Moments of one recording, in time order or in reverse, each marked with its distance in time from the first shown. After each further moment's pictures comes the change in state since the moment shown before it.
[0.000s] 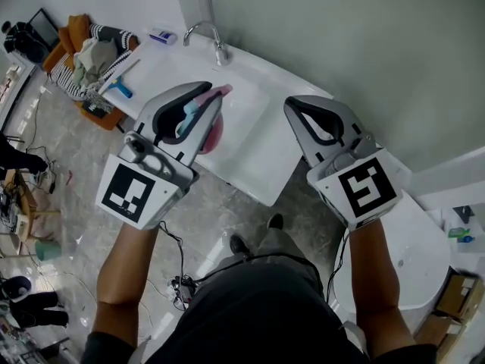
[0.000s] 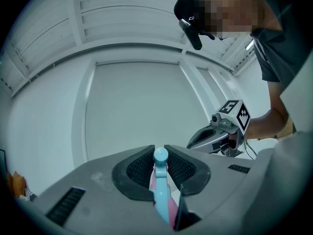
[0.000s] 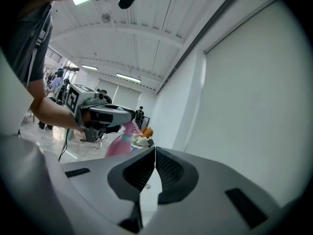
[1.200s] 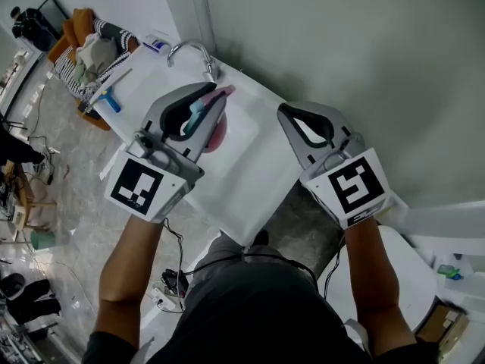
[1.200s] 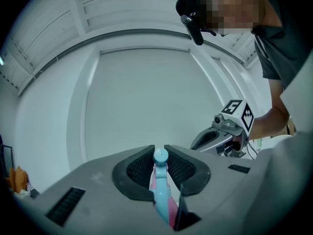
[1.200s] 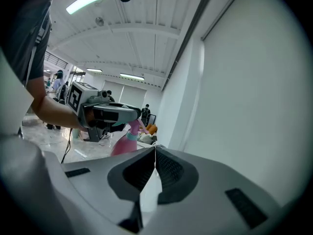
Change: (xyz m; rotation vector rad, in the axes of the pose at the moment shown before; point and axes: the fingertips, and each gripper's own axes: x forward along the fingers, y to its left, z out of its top) left arm 0.137 0.042 -0.046 -0.016 0.042 0.083; right arm 0.061 -0.117 -0.062 0.010 0.017 0.114
